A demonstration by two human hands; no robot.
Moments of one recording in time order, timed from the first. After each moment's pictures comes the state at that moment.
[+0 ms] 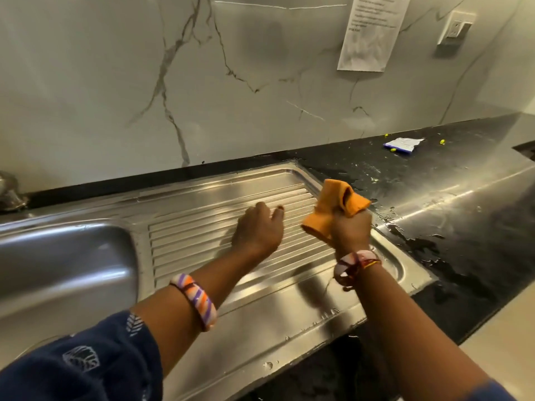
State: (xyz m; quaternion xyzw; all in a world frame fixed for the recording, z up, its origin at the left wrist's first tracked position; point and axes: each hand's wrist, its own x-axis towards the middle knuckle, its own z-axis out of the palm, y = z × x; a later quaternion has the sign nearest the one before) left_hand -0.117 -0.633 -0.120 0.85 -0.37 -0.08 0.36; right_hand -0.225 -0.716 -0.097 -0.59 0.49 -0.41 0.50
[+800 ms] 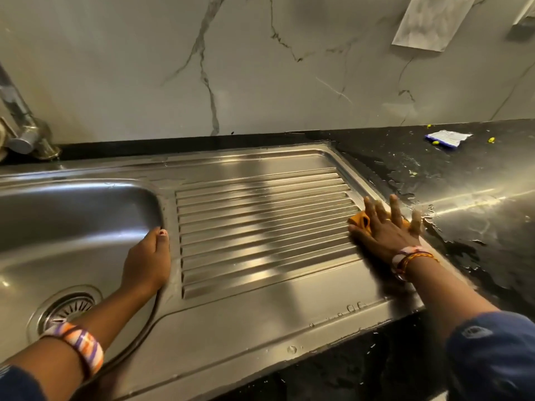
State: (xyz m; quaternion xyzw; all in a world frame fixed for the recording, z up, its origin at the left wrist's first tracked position) left_hand -0.028 -0.463 -0.212 0.89 -0.16 -0.01 0.42; right_hand -0.255 -0.797 -0.157 -0.92 0.39 0.09 0.02
